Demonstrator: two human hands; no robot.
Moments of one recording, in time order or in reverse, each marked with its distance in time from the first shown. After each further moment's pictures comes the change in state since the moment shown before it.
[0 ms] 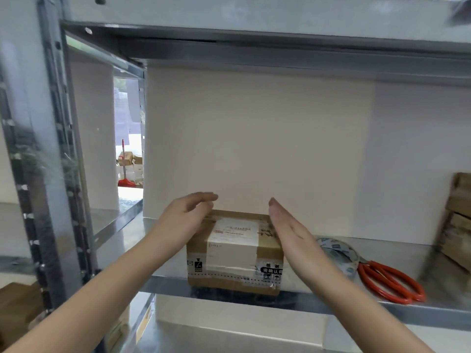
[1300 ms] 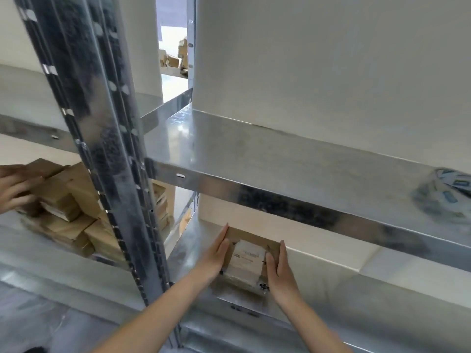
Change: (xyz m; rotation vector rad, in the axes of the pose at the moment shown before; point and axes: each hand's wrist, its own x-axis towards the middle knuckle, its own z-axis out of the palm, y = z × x) left_hand -0.122 -0.316 0.117 -0.324 -0.159 -0.611; right_hand -0.056 0.262 0.204 -0.148 -0.185 0.565
